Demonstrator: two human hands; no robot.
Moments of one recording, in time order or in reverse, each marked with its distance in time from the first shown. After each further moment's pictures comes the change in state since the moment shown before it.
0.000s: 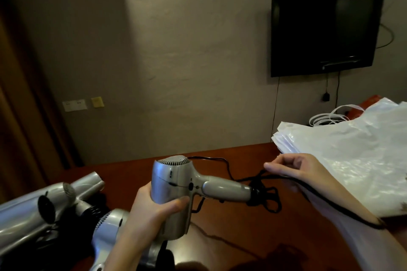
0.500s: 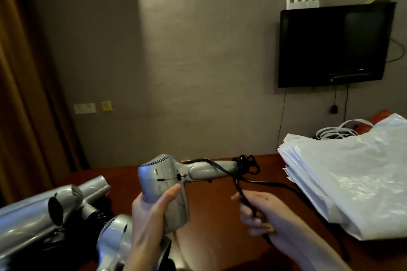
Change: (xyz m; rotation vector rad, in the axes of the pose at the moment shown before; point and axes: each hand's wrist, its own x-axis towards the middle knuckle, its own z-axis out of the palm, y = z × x) left_hand 0.003 -0.013 0.011 -0.310 0.393 -0.064; right_hand -0.009 0.022 0.058 0.455 -0.262 0.396
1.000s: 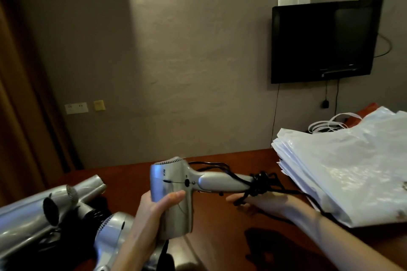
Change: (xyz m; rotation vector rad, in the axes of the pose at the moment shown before) left_hand -0.003 0.012 -0.003 0.047 -0.319 -0.137; right_hand 0.042 -0.004 -0.035 -0.782 -0.113 0.140
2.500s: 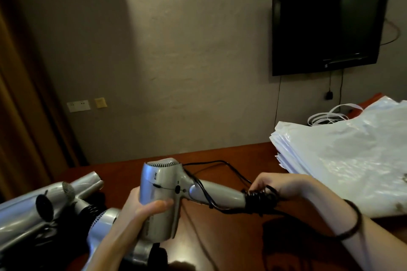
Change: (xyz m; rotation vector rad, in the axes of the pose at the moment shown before) left_hand 0.002 0.003 -0.017 0.261 -0.095 0.065; right_hand -0.006 0.022 -0.057 -0.329 -0.263 -0.045
